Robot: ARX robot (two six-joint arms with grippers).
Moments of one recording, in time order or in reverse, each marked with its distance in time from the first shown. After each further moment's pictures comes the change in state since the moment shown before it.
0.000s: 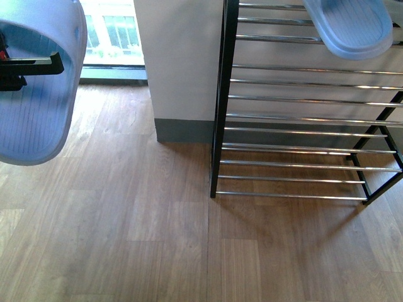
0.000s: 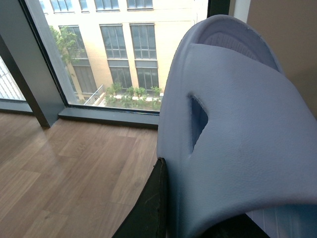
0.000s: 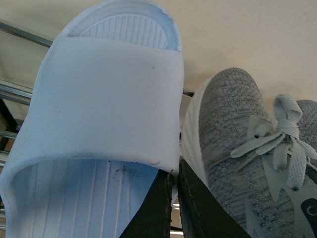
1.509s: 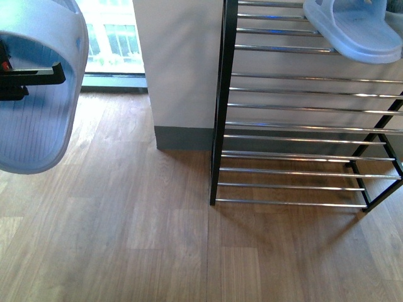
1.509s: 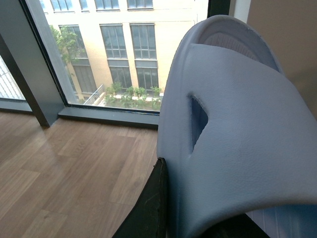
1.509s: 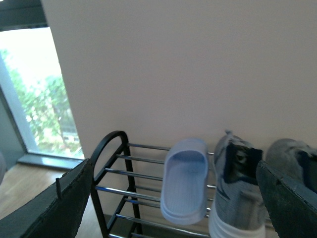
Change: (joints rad) left arm 0.000 0.000 0.000 0.000 0.000 -0.005; right arm -0.372 -1.168 -1.098 0.599 -0.763 0.436
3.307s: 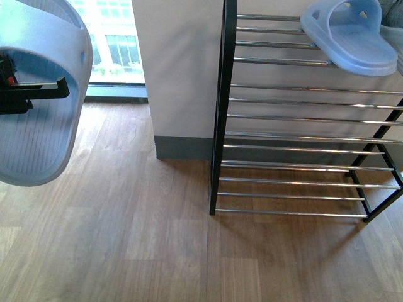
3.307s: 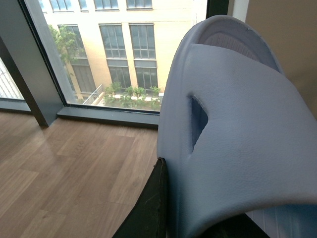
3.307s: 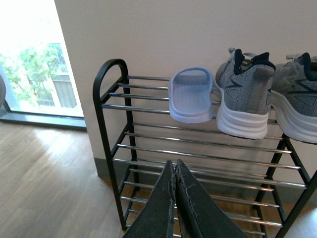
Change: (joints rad) left arm 0.000 0.000 0.000 0.000 0.000 -0.003; right arm 0.357 -0.820 -0.359 -0.629 0.415 -0.119
